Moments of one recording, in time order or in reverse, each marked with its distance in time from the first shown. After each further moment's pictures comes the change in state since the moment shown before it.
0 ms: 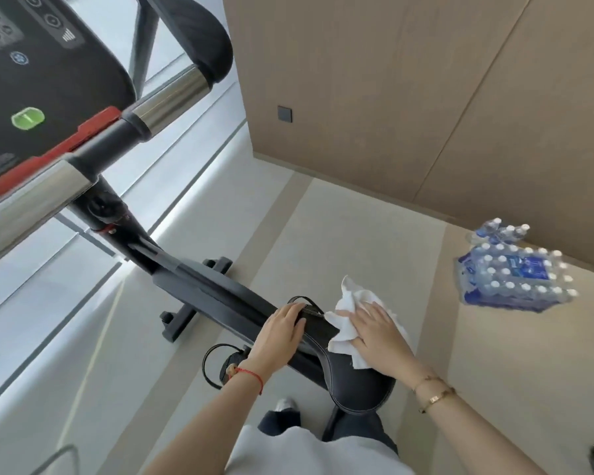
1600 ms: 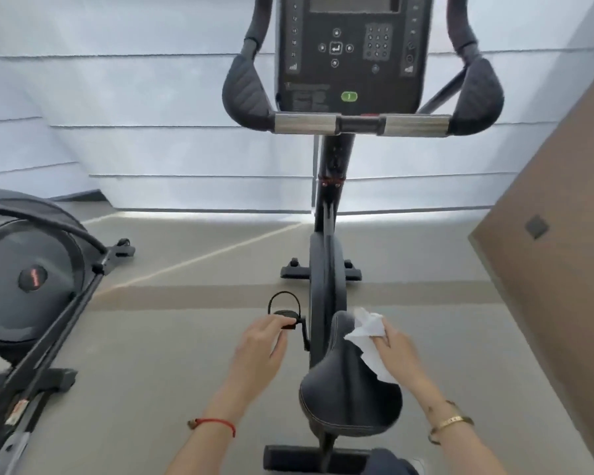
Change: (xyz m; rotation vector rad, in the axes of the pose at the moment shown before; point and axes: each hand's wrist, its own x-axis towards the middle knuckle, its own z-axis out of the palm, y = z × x) left_hand -0.127 0.161 0.034 -0.071 0.973 -0.766; right_hand 0.080 -0.001 -0.096 0.310 -0.357 -0.478
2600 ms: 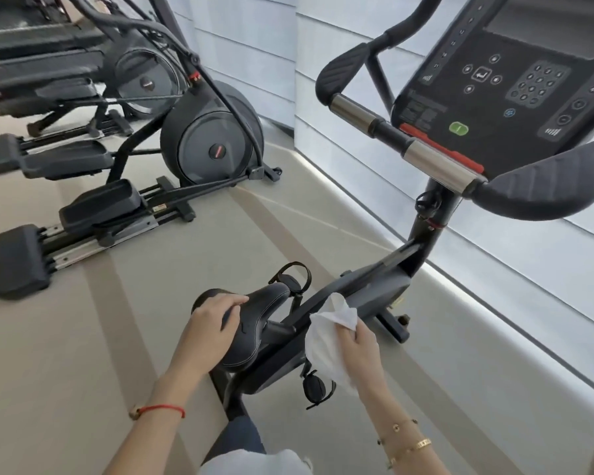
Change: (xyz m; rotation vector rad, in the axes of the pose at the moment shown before) left_hand 0.002 0.246 0.170 0.120 0.654 -0.812; right_hand 0.112 0.068 -0.196 0.234 -0.627 -0.351
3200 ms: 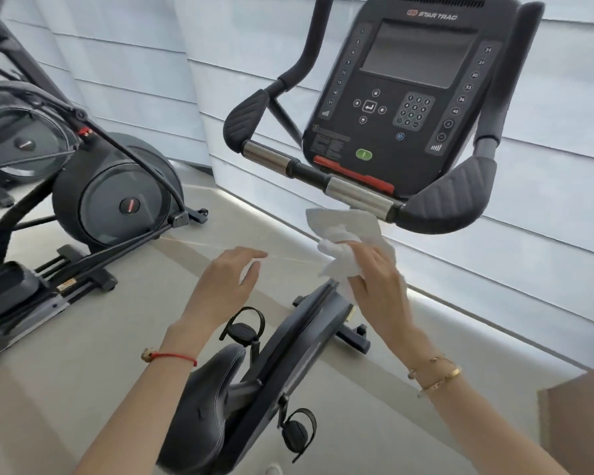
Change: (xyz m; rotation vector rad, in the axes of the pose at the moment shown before) left_hand 0.172 0.116 0.007 -0.012 -0.116 0.498; right_hand 0.072 -0.098 -0.095 -0.648 0.536 -0.870
